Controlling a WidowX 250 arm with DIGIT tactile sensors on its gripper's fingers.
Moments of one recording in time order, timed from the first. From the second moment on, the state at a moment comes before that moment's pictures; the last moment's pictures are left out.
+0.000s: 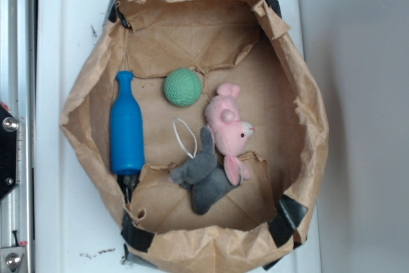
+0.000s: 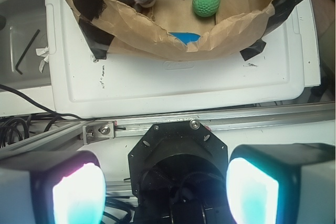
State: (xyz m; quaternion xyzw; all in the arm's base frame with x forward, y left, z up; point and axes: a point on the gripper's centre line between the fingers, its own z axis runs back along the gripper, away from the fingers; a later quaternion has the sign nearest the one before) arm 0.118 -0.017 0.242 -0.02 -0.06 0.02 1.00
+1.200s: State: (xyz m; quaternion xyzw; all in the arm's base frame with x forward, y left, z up) arm 0.136 0.006 0.227 0.00 -0.04 0.02 1.00
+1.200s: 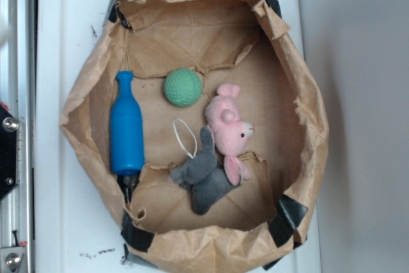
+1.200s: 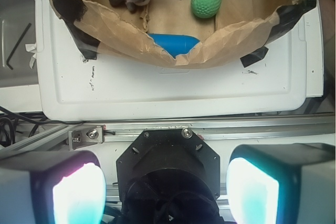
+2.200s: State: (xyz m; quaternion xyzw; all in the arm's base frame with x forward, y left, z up) arm 0.296 0.072 0.189 0.00 -0.13 -0.10 0.99
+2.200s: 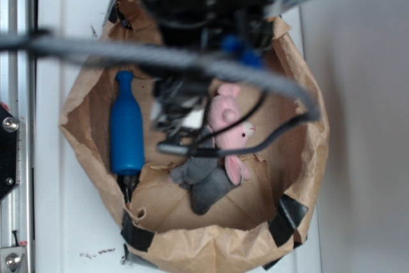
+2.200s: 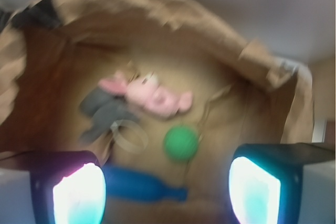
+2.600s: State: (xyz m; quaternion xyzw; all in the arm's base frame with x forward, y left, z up) arm 0.302 0.069 0.149 0.01 -0.15 -0.16 0.97
